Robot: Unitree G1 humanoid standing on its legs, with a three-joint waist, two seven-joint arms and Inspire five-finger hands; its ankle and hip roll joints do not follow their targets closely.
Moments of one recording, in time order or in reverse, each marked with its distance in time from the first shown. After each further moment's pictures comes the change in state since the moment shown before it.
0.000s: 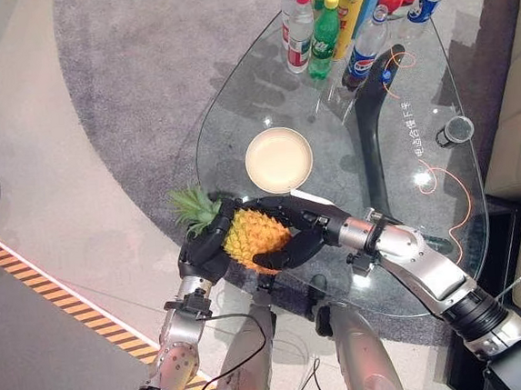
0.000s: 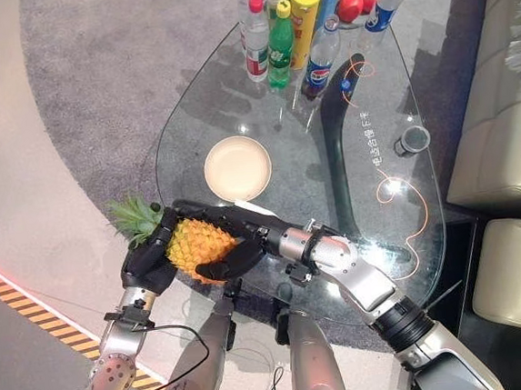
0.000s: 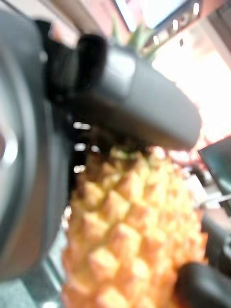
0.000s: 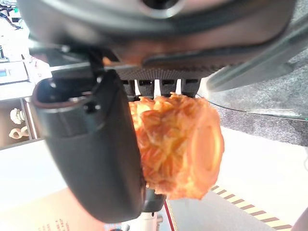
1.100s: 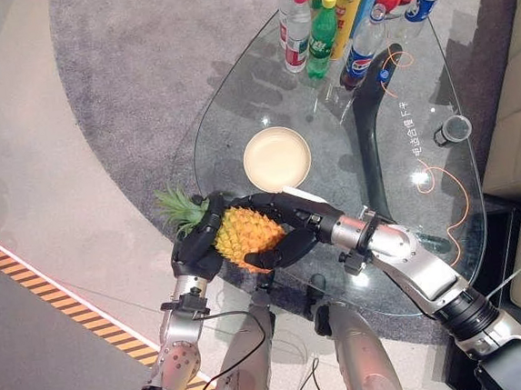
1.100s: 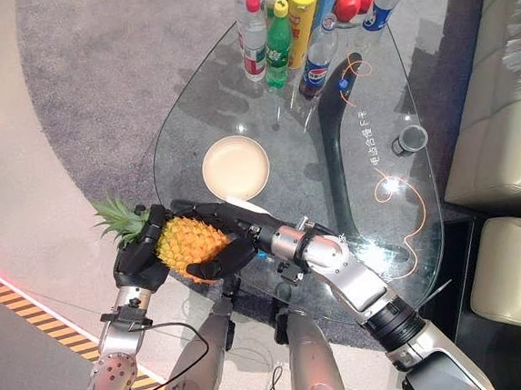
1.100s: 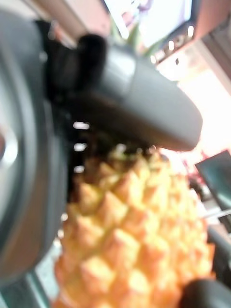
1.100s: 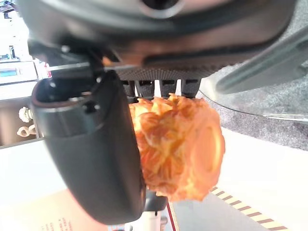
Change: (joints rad) left arm -0.003 -0.036 0.026 0.016 -0.051 -0.047 -0.041; right arm 0.017 0.055 0.000 -0.009 -0.030 -0.023 -0.045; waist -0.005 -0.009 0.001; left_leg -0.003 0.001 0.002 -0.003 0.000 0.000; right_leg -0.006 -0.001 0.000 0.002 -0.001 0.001
